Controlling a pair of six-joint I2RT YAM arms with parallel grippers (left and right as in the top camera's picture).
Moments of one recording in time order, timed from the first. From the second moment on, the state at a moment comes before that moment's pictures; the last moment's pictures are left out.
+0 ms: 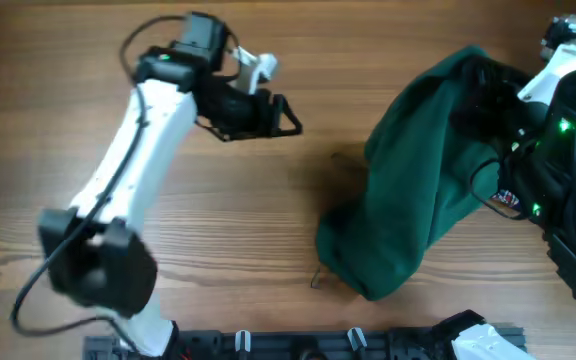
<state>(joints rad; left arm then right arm) -0.30 1.84 1.66 -1.12 0.74 -0.12 0.41 1.17 1.81 -1.03 0.27 0.58</state>
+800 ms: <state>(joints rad) -0.49 2.19 1.65 -0.78 1.05 -0.13 0.41 1.06 1.81 -1.02 0.32 0.58</state>
